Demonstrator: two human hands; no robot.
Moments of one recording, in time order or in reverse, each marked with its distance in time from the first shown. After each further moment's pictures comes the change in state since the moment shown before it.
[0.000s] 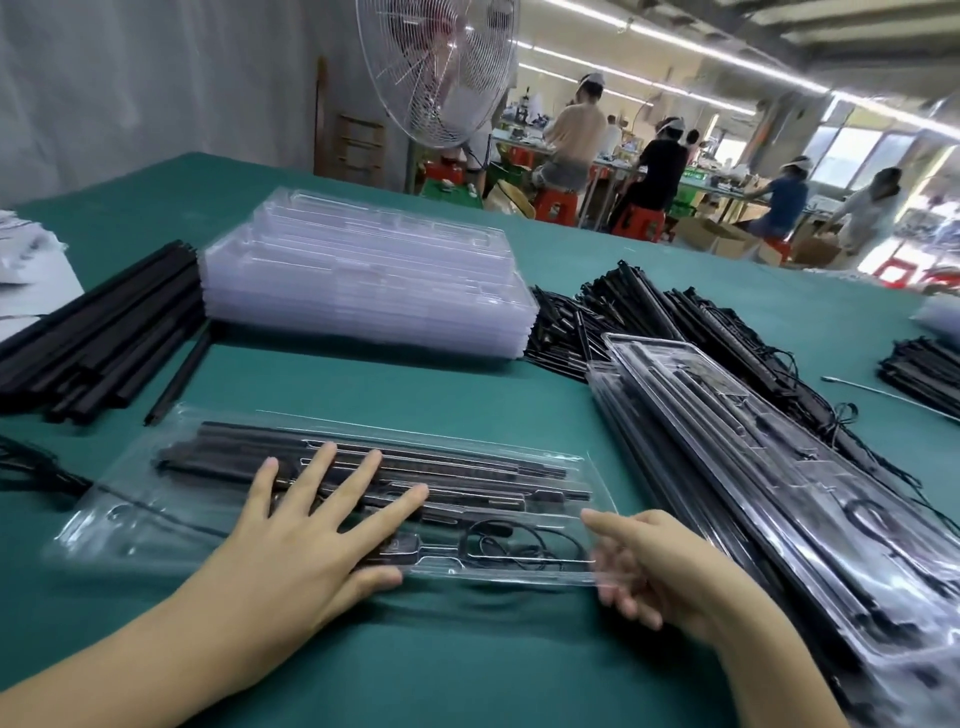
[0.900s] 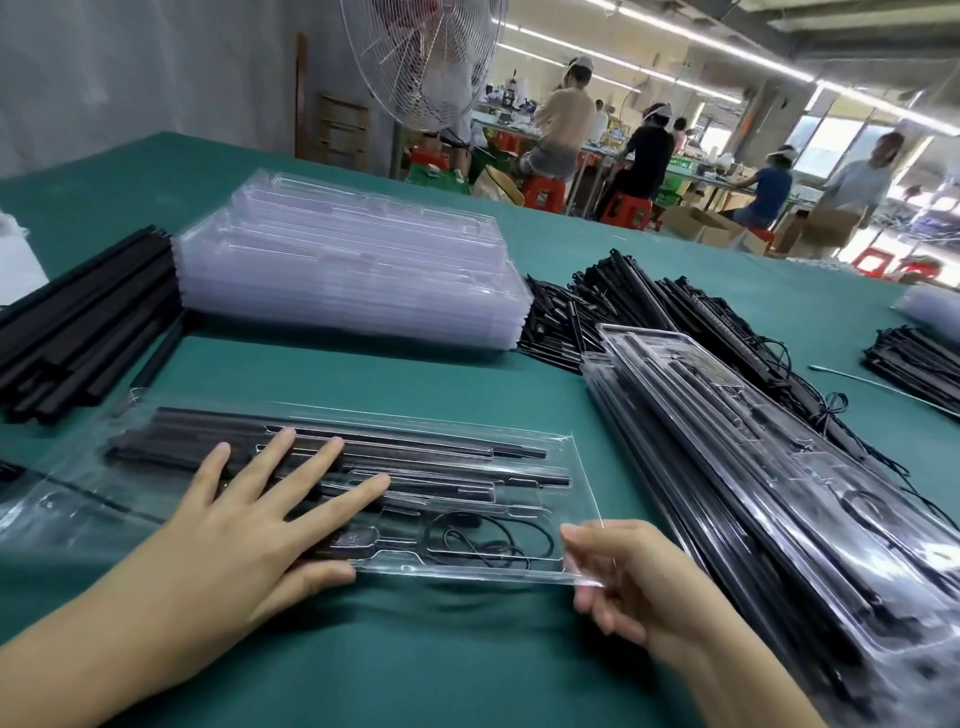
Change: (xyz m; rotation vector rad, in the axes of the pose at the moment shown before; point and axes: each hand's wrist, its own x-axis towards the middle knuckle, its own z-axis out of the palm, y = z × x) left_hand -0.001 -0.033 0.006 0.082 0.060 0.042; right_hand -0.008 0.005 0.021 0.209 -0.083 -0.101
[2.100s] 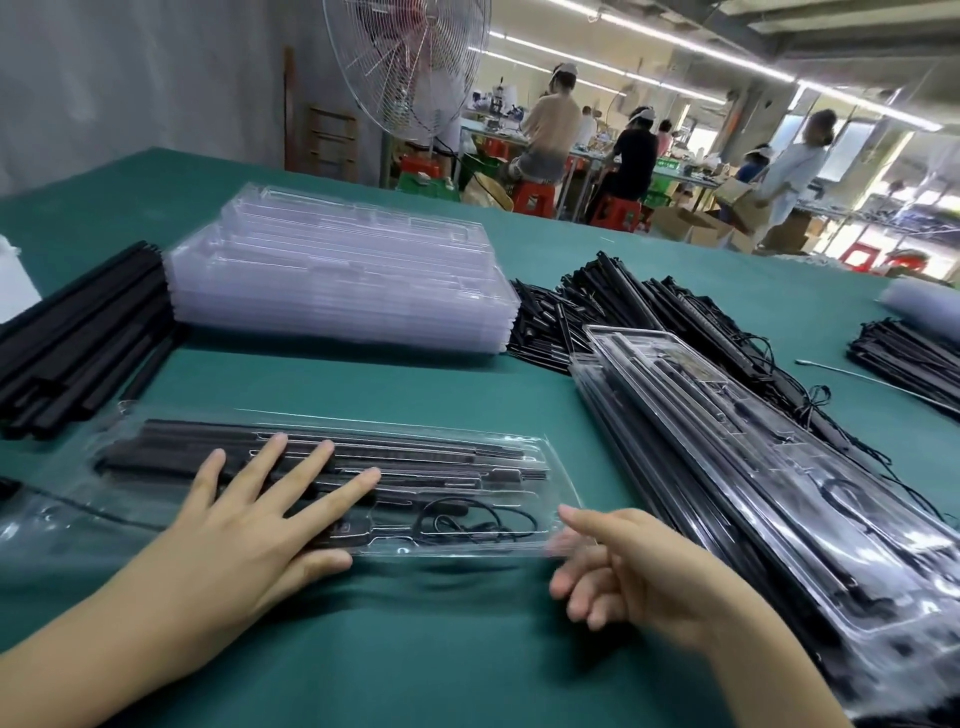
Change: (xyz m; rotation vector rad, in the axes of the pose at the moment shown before) left_hand 0.002 0.003 -0.004 0.008 -0.051 -0.052; right_hand 0.000 -0.007 -0.009 0.073 -0.048 0.105
